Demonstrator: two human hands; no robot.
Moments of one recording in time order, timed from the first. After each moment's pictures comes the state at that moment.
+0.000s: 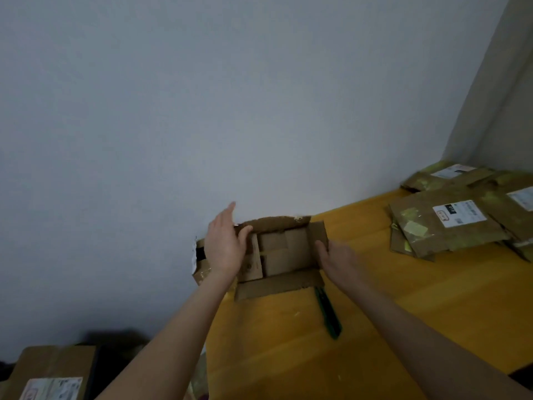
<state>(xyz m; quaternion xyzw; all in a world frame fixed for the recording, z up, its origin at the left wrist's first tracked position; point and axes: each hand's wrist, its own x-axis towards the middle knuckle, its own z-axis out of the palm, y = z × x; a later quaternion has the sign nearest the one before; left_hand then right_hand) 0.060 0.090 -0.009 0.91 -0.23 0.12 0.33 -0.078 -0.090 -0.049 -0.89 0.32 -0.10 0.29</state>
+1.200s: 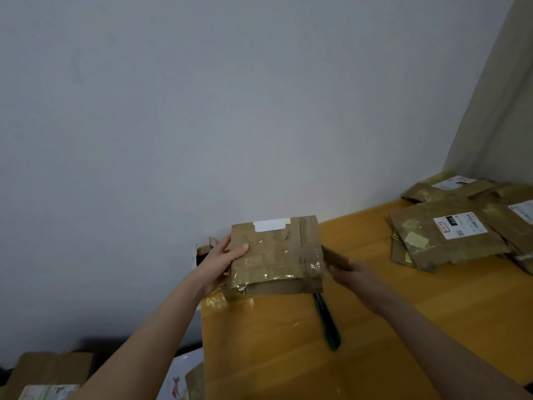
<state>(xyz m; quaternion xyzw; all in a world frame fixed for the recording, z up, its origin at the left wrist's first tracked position) 0.078 0.121 -0.008 0.70 -0.12 -0.36 0.61 -0.115 -0.121 -0.055 -0.68 0.24 -0.08 0.69</state>
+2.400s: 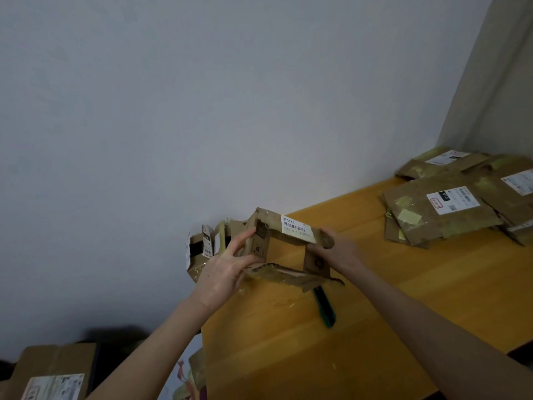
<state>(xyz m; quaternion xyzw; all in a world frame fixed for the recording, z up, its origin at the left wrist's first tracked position) 0.033 0.127 -0.028 0.77 -0.59 0.13 0.19 -0.095 -0.108 -0.039 -0.82 0.32 -0.07 0.47</state>
